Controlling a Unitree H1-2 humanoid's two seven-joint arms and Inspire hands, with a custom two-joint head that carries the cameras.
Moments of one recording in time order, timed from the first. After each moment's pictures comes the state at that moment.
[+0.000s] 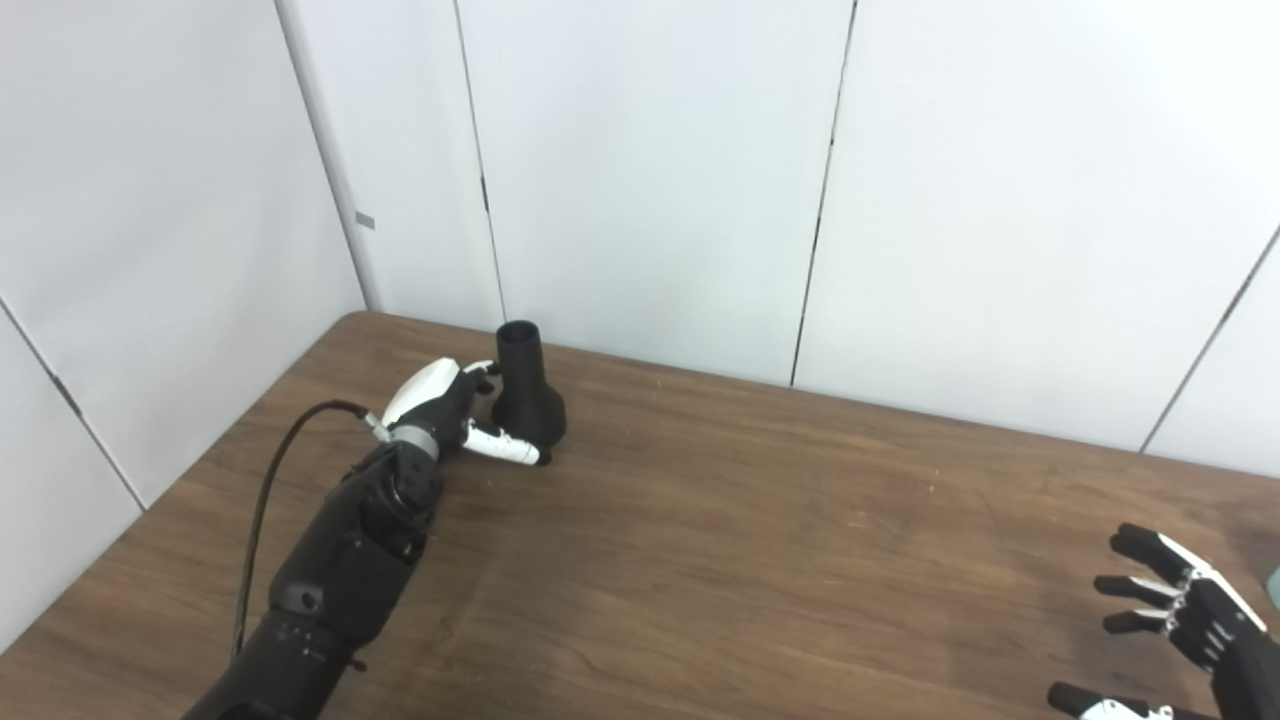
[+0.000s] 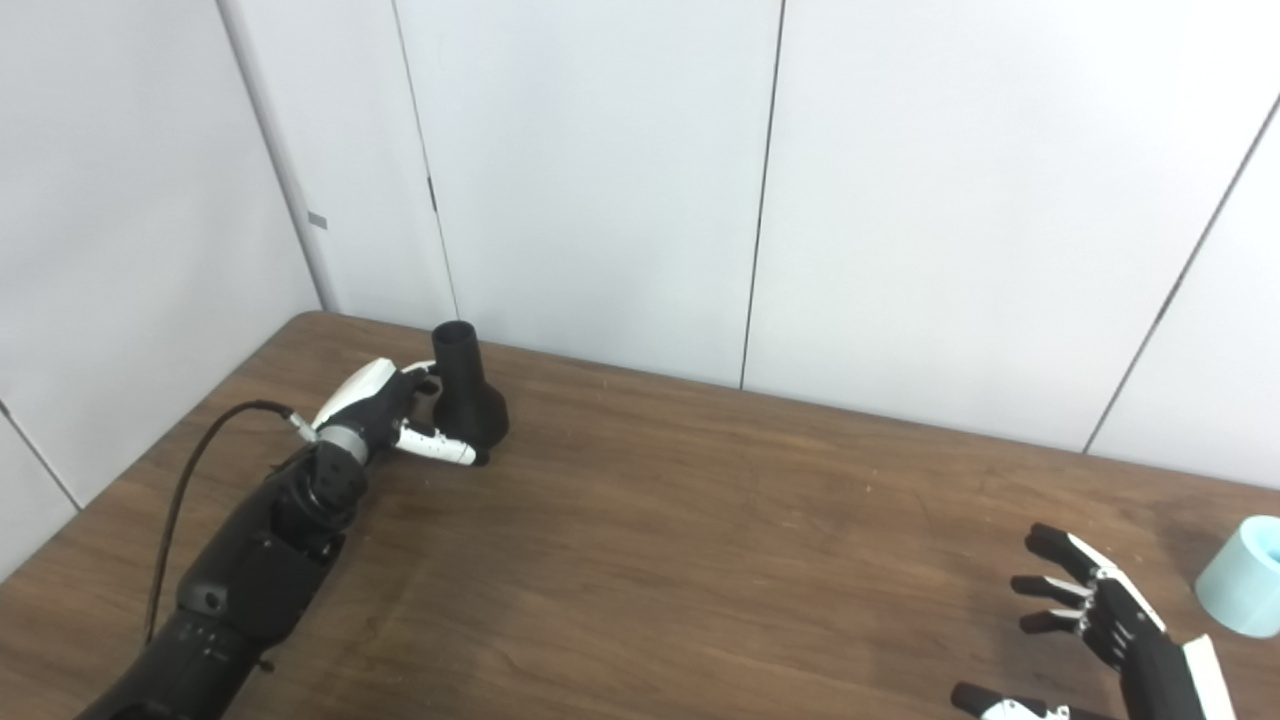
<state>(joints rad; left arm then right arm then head) -0.47 0.50 -0.03 0.28 0.55 0.45 -0.16 -0.05 -0.21 -0.06 -0.12 -0.09 -0.18 0.08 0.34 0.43</state>
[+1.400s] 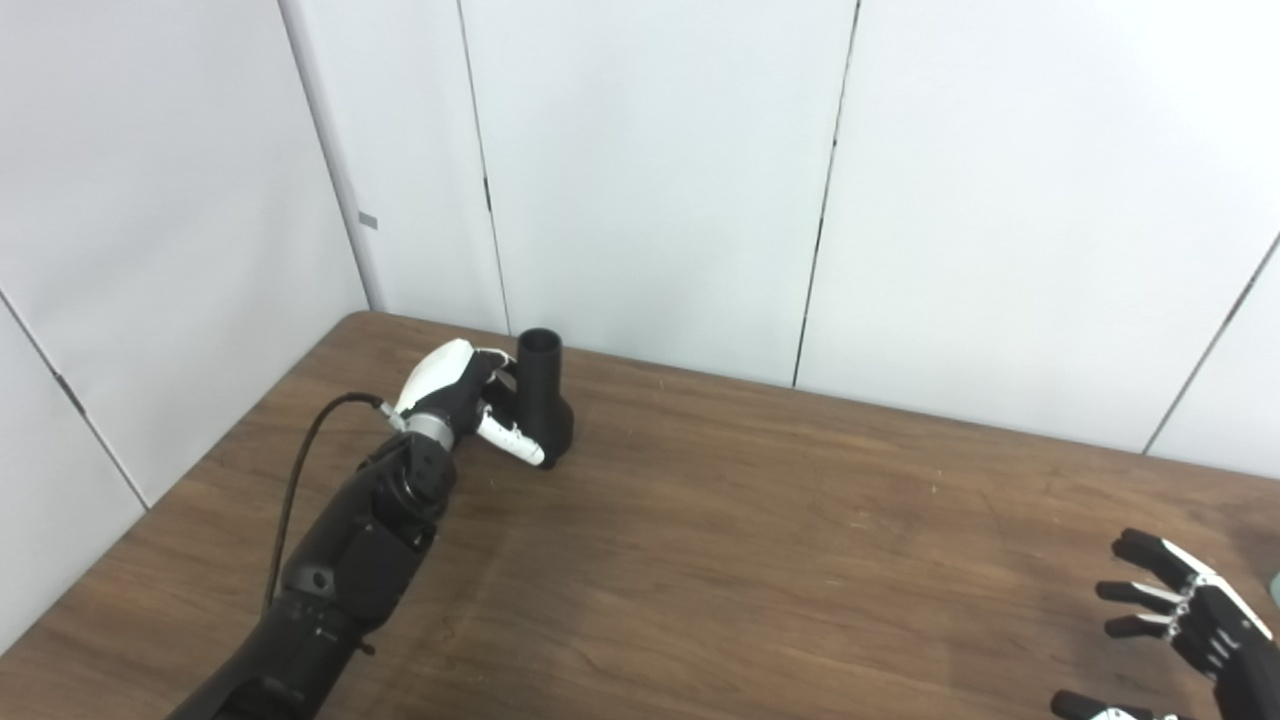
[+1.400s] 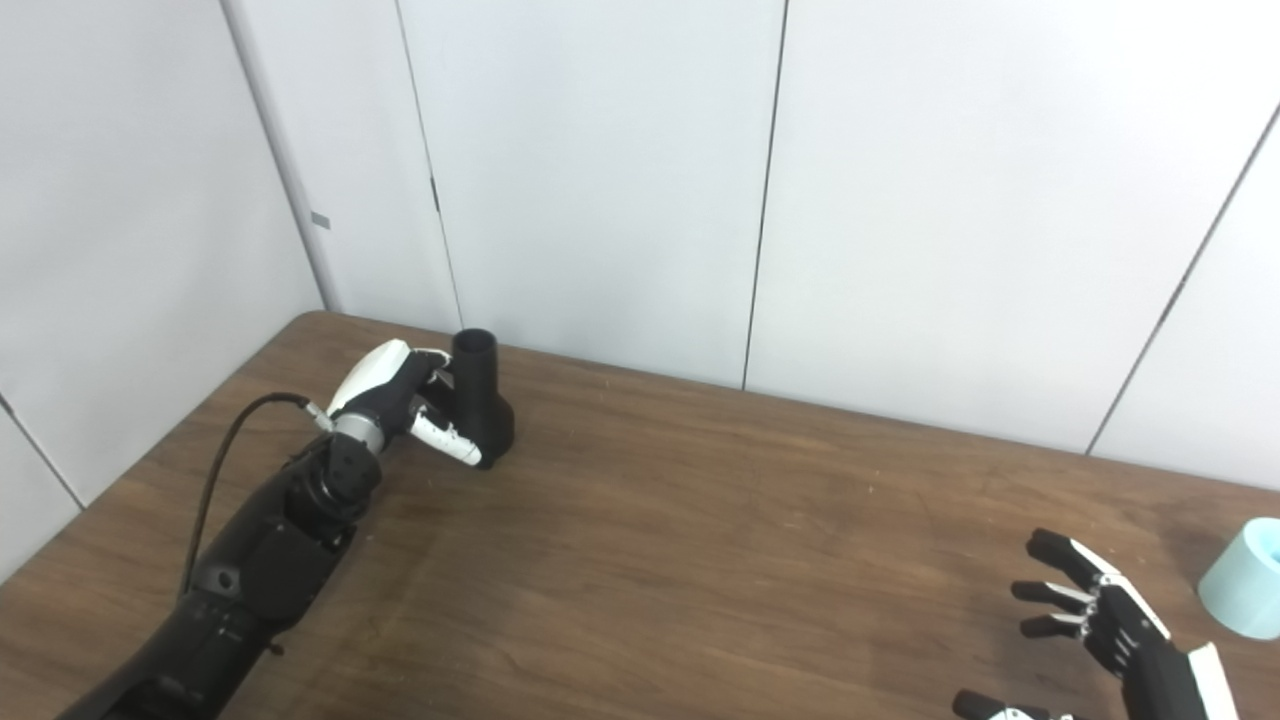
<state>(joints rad) -0.52 0.51 -0.09 0.36 0.49 0.34 -0.09 -0.03 -0.22 -0.06 -0.15 -0.08 -0.17 0.08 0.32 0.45</state>
